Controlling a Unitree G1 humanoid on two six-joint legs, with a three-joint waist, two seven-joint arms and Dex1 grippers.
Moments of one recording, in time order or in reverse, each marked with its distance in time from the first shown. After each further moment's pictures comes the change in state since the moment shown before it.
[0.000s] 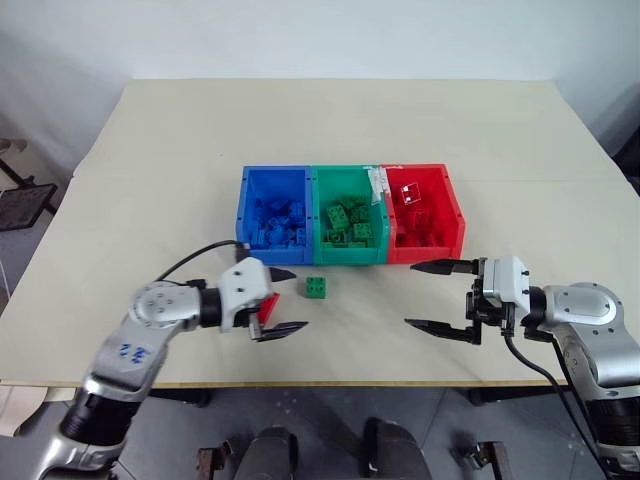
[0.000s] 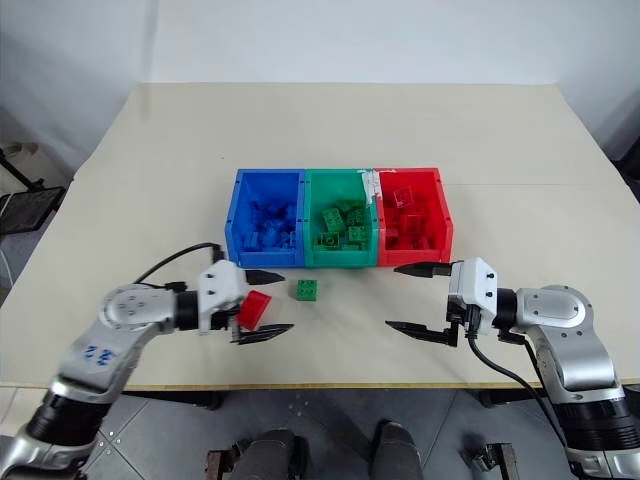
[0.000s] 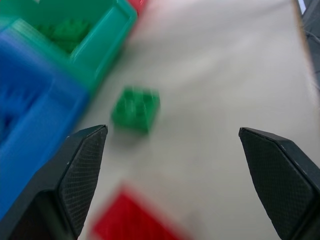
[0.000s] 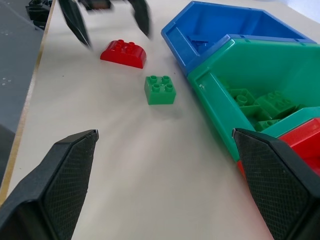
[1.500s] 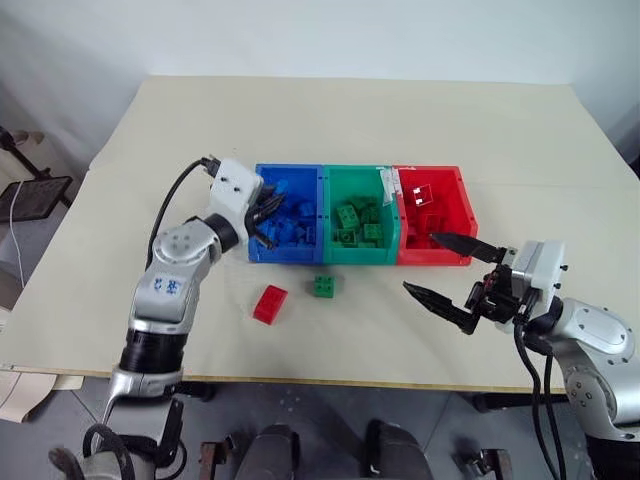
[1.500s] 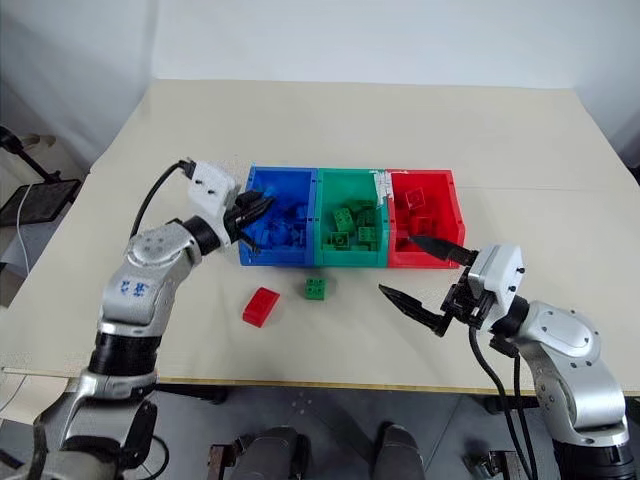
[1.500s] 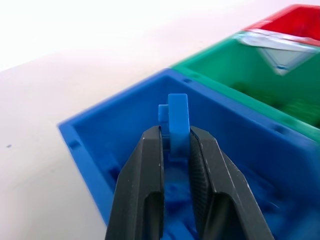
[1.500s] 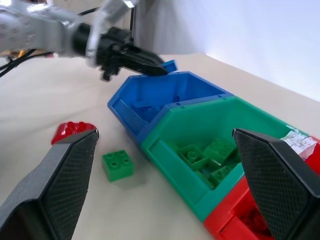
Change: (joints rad) left arm -0.351 -0.234 0.175 0.318 0.067 0.112 0.437; right arm 0.138 0.097 -0.123 -0.276 0.125 0.142 -0.332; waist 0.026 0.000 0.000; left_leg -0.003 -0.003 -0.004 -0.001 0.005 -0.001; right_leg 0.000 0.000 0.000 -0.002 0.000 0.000
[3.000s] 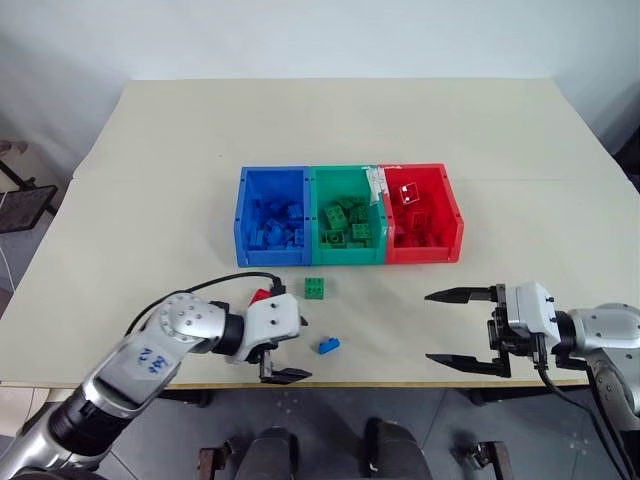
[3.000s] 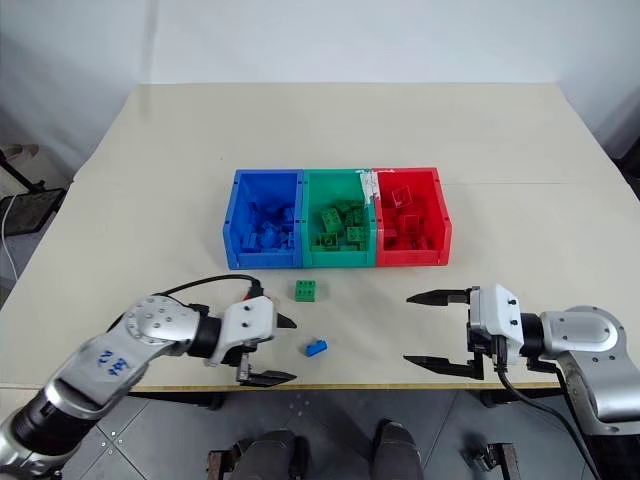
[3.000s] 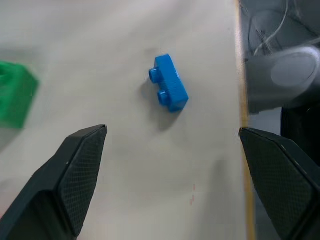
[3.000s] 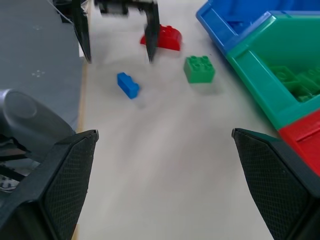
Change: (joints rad) left arm 0.317 0.374 -0.417 -0.557 -0.069 0.256 -0.445; right arm 0.067 -0.179 0.038 0.159 -0.071 -0.085 0.428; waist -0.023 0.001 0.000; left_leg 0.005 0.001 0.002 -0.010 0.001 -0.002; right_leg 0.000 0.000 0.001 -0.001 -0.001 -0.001
